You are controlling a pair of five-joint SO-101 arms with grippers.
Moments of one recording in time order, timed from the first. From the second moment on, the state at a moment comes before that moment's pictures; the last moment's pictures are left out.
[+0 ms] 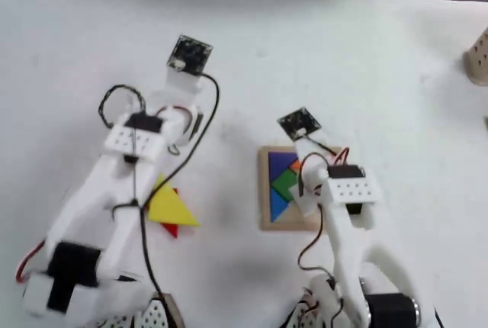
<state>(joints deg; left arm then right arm) 7.1 -7.3 35.1 35.2 -10.1 -7.4 -25.0 59.8 49.2 26.9</state>
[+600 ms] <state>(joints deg) 6.4 -35.8 60.2 47.3 -10.1 -7.0 -27.9 61.8 49.0 27.4</state>
